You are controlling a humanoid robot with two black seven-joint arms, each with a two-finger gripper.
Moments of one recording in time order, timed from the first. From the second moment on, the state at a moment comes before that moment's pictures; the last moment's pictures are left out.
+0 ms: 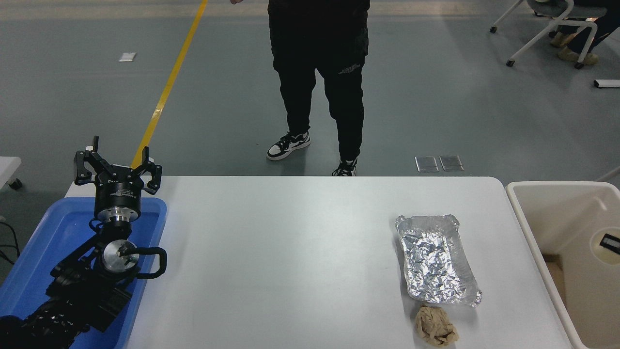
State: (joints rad) left arm -0.61 0.17 -1.00 -0.41 -0.12 -0.52 -0.60; right arm 0.81 -0.61 -0.54 0.45 -0.51 0.01 -0.23
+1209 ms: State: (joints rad) left arm -0.61 0.17 -1.00 -0.41 -0.12 -0.53 -0.60; right arm 2.13 -0.64 -1.23 1.47 -0.29 0.52 -0.23
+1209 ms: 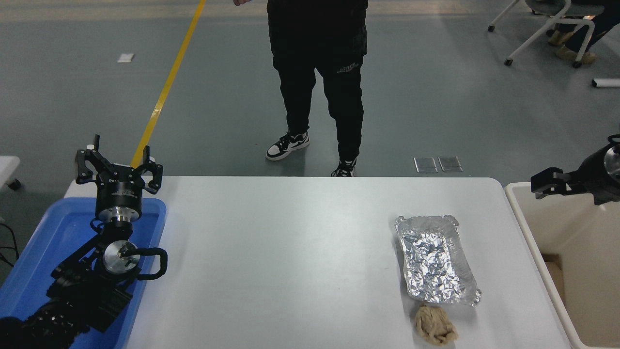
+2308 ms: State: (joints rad) left arm -0.61 0.17 -1.00 -0.41 -0.12 -0.52 -0.60; right arm 2.31 -0.42 -1.24 1.58 -0.12 0.69 -0.23
